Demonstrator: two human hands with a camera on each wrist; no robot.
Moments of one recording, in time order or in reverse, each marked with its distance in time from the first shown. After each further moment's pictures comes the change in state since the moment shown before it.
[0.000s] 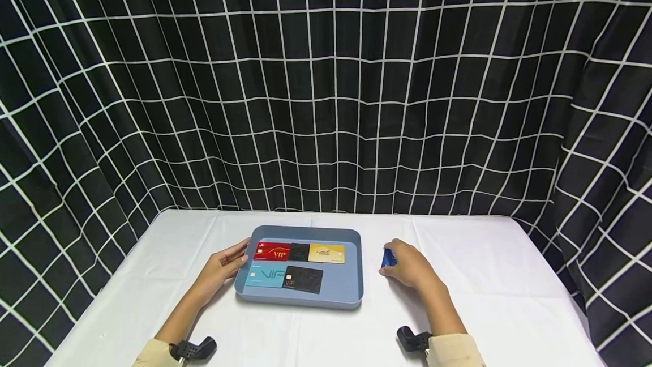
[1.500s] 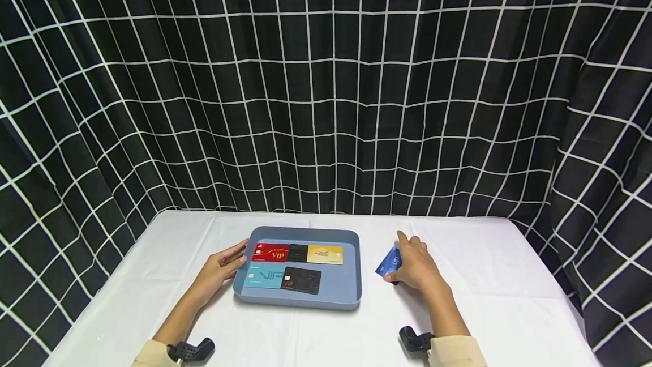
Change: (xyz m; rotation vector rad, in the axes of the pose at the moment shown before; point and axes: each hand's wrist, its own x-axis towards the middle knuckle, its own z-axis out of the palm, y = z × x) left_hand 0.000 0.002 0.002 0.012 0.015 0.000; right_hand -0.004 0.010 -0.006 -0.045 0.045 0.129
